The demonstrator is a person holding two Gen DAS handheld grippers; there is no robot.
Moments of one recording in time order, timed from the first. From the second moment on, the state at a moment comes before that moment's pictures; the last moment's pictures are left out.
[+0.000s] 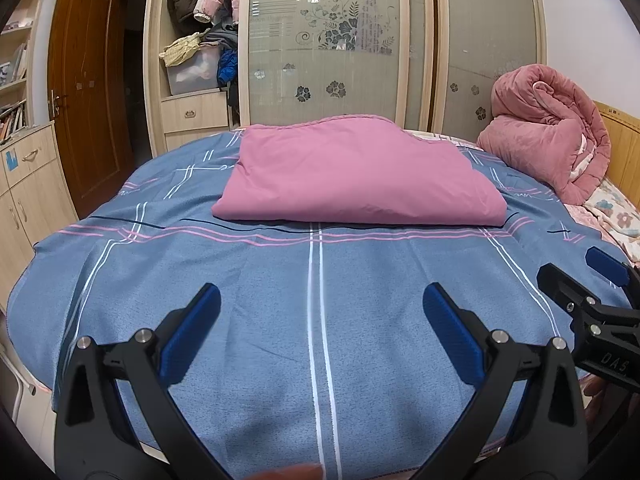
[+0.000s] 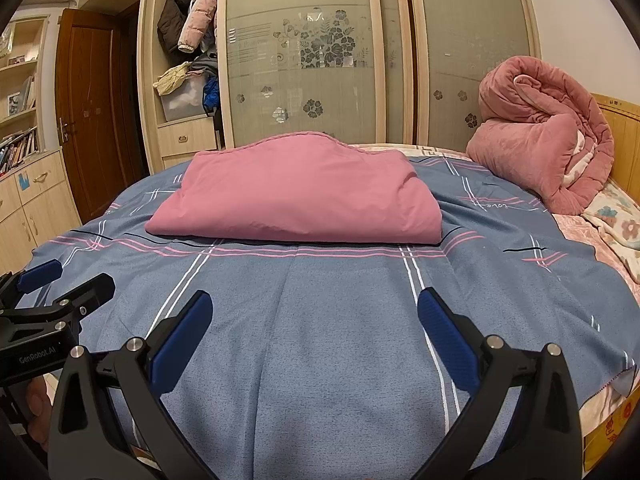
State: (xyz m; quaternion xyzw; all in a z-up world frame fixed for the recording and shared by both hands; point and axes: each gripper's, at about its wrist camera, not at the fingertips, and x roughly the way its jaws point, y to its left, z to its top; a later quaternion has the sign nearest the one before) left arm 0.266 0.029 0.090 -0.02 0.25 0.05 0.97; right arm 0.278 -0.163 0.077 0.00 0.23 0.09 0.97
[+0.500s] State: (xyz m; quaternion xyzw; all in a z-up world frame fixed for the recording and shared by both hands) left arm 0.267 0.028 0.088 -0.02 0.25 0.05 0.97; right arm 0.277 -0.164 0.077 0.00 0.23 0.09 0.97
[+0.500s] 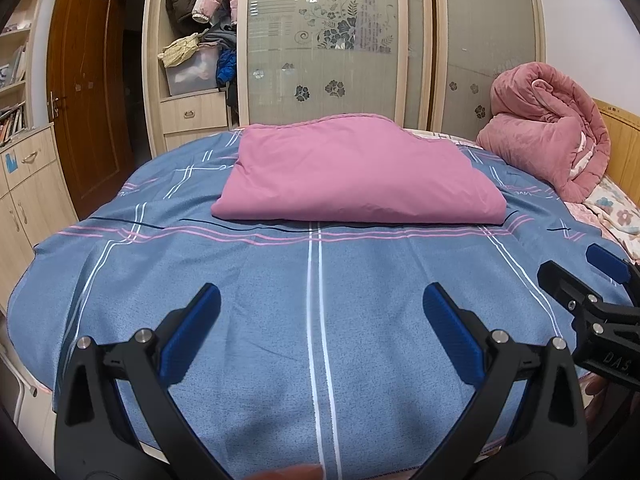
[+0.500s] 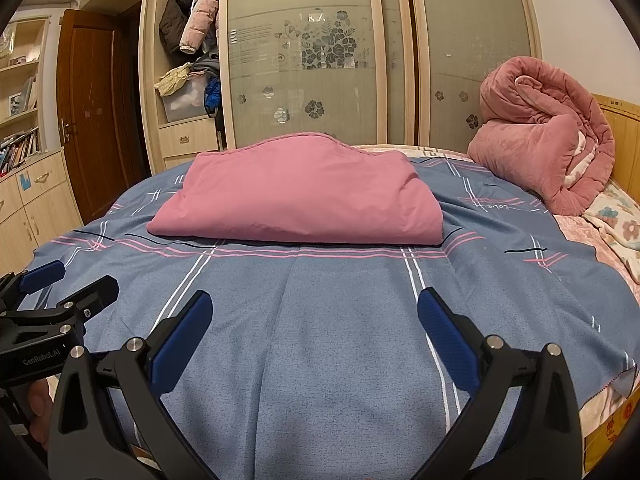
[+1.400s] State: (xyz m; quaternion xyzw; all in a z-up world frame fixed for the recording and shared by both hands) left arm 0.258 0.024 0.087 -0.01 0.24 0.06 0.97; right arm 0.277 -0.163 0.078 0.00 0.23 0.09 0.97
